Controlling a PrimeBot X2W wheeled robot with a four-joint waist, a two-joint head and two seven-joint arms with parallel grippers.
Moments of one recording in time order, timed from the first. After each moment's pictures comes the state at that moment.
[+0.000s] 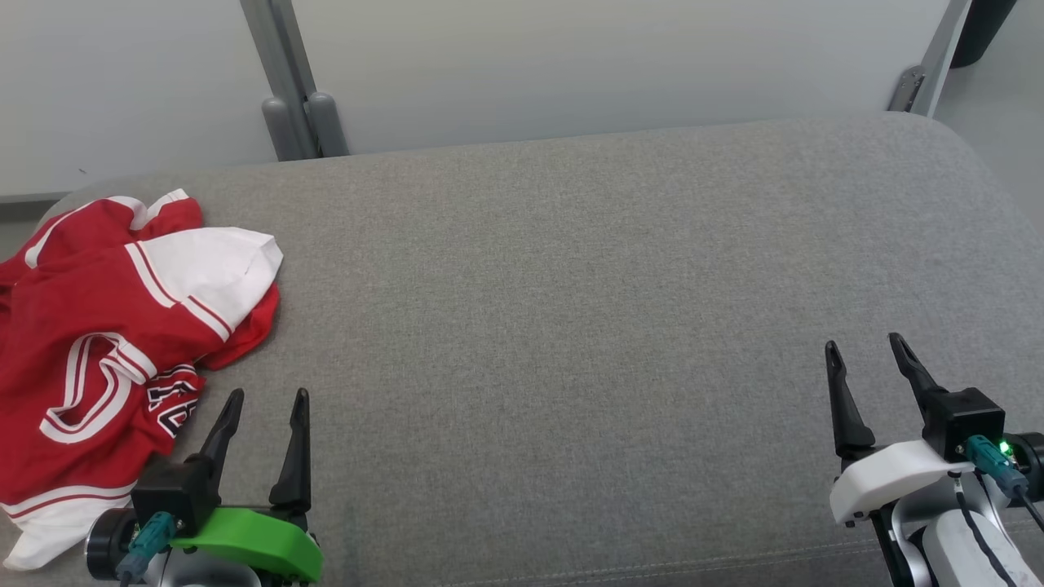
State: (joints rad) left arm 0.00 0.07 -0.11 0.19 -0.27 -0.11 -0.25; right arm 0.01 -0.21 0.18 0.22 0.16 -0.09 -0.24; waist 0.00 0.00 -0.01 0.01
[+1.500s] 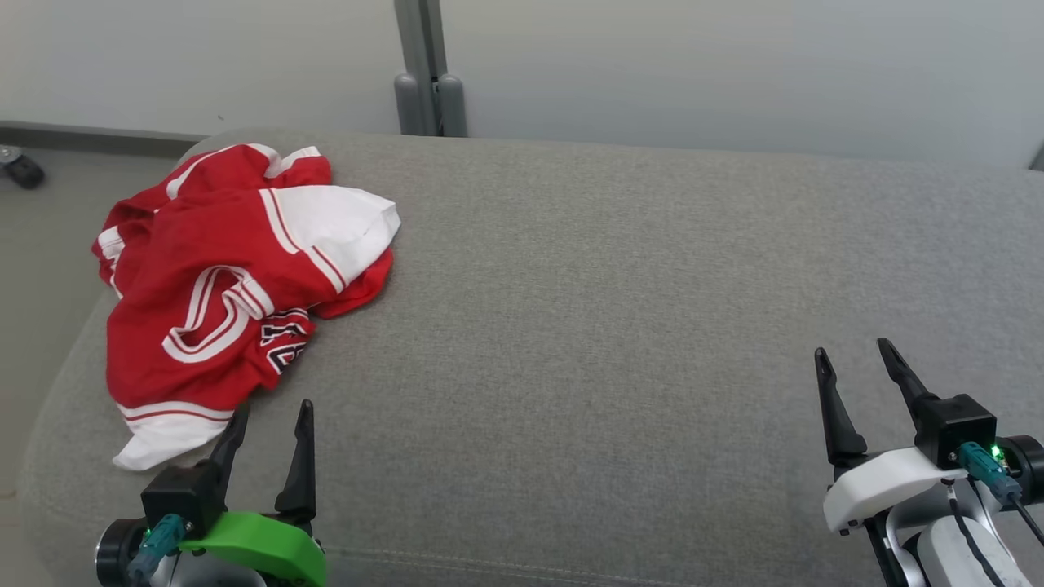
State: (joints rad) left arm 0.00 0.05 -0.10 0.24 -0.26 -0.12 -0.25; right arm 0.02 -0.19 0.17 0.21 0.12 -0.06 -0.25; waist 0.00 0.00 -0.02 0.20
